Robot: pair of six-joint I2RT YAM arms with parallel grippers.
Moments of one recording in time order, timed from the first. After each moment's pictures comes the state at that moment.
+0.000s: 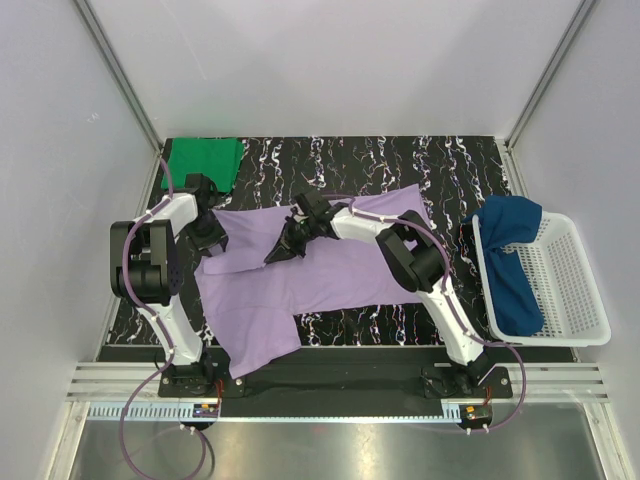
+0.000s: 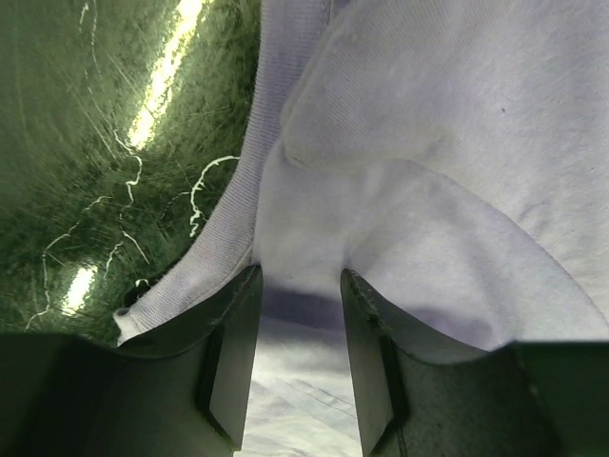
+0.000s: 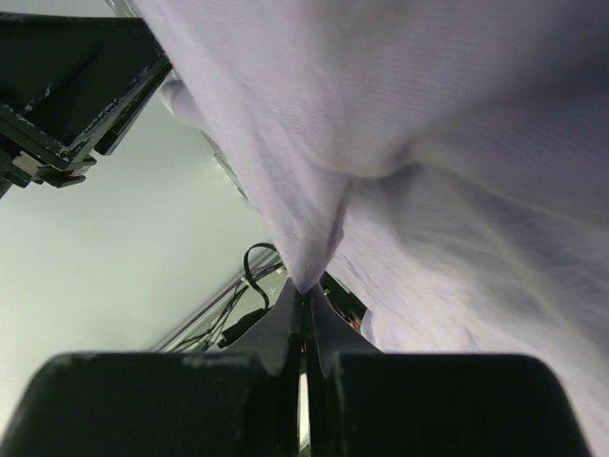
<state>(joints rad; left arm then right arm) 0.05 1.85 1.23 -0.73 -0.09 -0.55 0.74 2.40 1.77 -0.24 -0.76 1.23</state>
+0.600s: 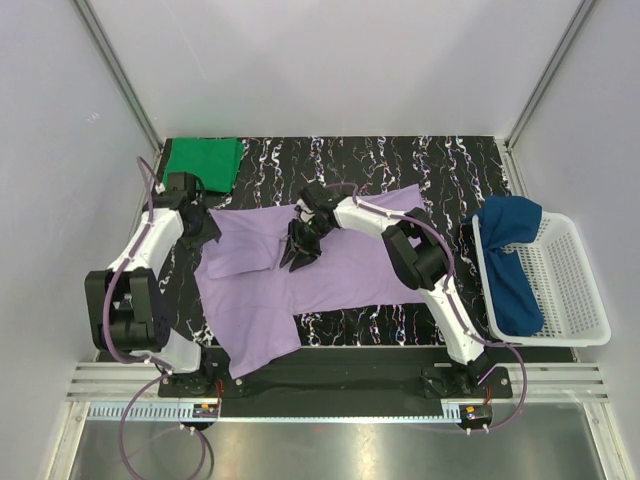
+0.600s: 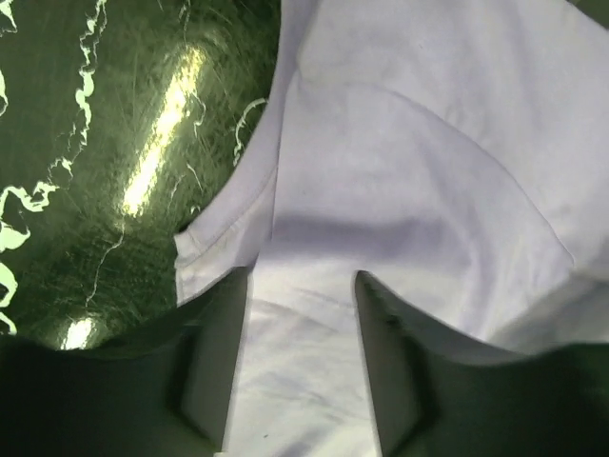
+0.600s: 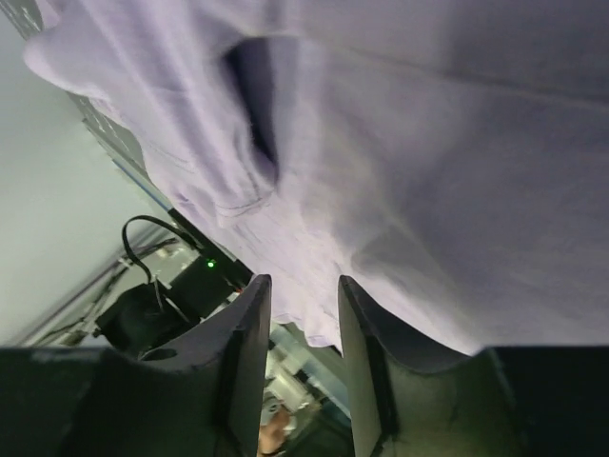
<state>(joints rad) 0.05 1.54 1.13 -0.75 -0.11 -0.50 0.71 2.40 1.85 -0.60 -0.71 0.84</state>
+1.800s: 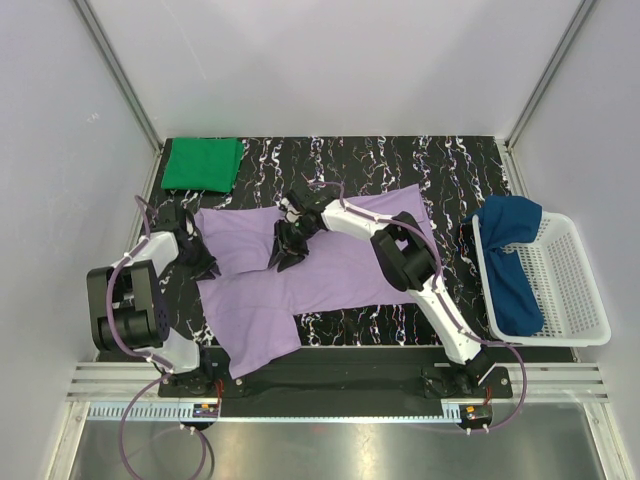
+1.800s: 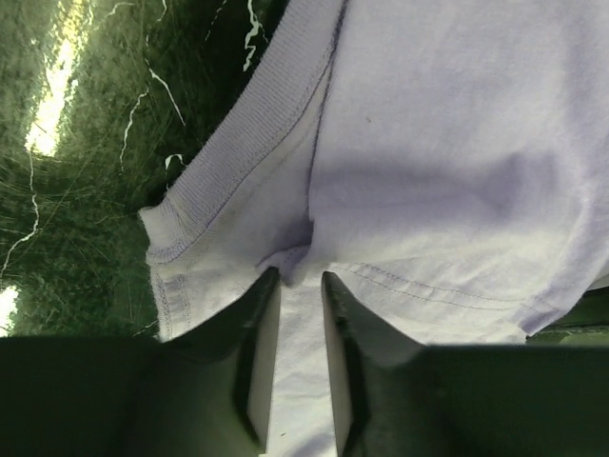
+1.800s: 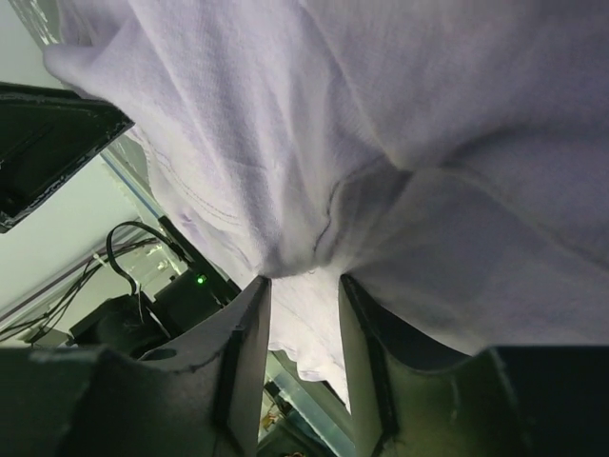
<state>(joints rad) 0.19 1.53 0.83 -0.57 0.18 -0.44 0.75 2.50 2.01 -0.61 -0.70 0.75</state>
